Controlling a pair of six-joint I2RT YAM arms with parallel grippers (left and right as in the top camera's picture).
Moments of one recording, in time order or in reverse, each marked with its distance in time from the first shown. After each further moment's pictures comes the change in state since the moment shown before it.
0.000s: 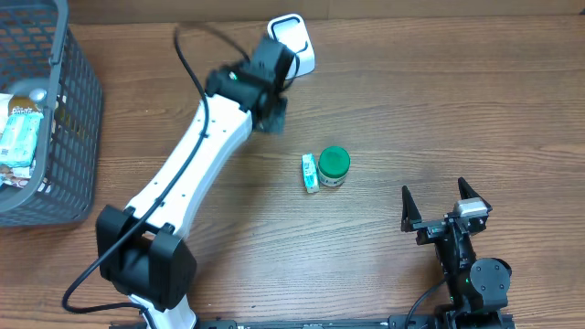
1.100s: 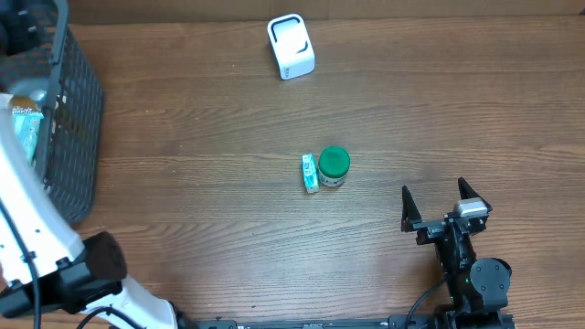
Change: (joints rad) left arm 0.878 -0.001 0.655 -0.105 0.224 0.195; right arm 0.000 0.000 0.000 0.000 0.000 0.000
